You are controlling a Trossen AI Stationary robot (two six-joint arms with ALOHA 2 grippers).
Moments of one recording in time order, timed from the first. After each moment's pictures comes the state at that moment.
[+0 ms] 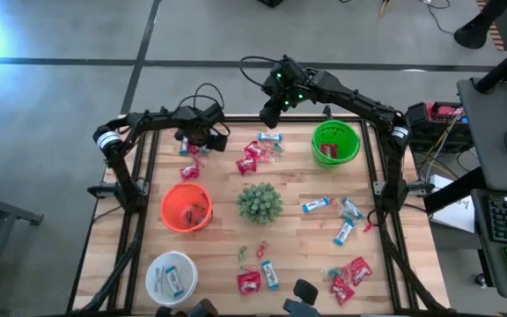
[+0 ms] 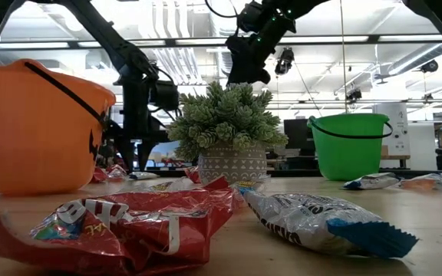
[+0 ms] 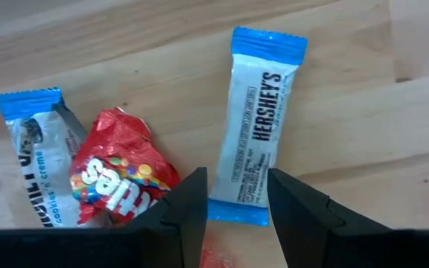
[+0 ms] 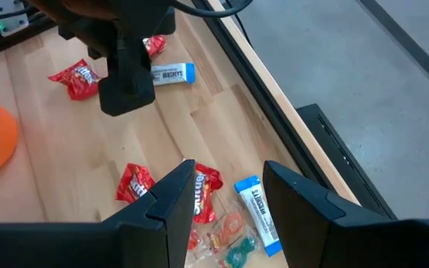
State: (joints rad) left arm 0.71 1.80 1.13 -0.74 -0.16 -0.62; right arm -0.59 1.95 1.97 -0.86 -0.19 -0.04
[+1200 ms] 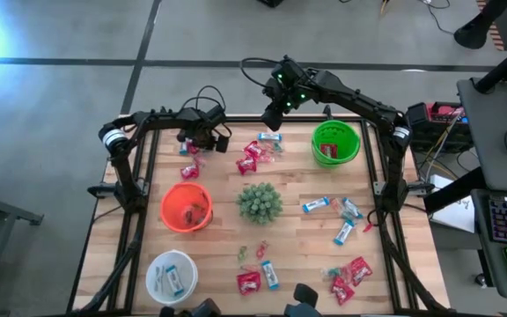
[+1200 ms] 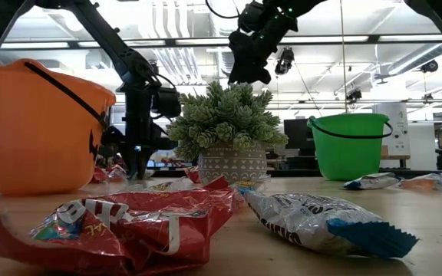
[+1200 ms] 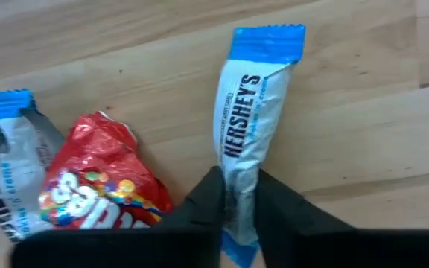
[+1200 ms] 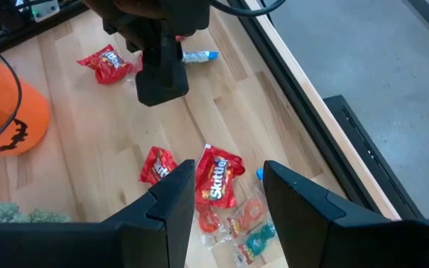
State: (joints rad) left arm 0.71 1.86 1.14 -0.71 -0.15 -0.64; right arm -0.59 1.94 1.97 -0.91 -0.27 -0.05
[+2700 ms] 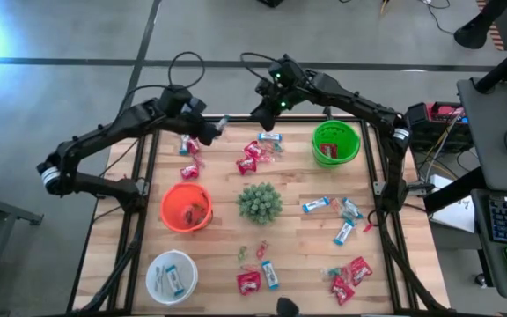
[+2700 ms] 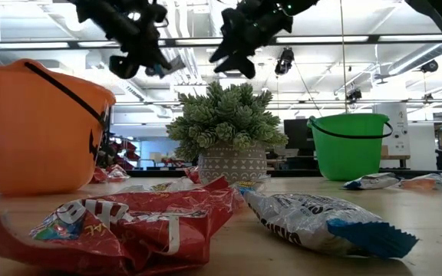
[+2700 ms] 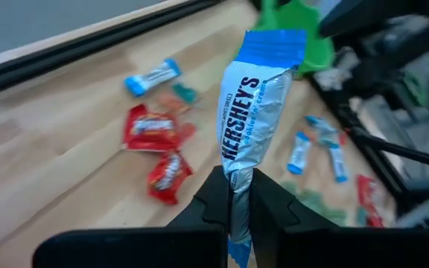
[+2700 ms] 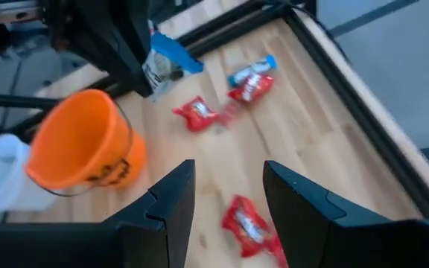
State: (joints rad) left arm 0.63 1.22 1.13 -0.59 0.34 -0.46; right arm -0.55 1.93 1.97 -0.74 -0.51 0.09
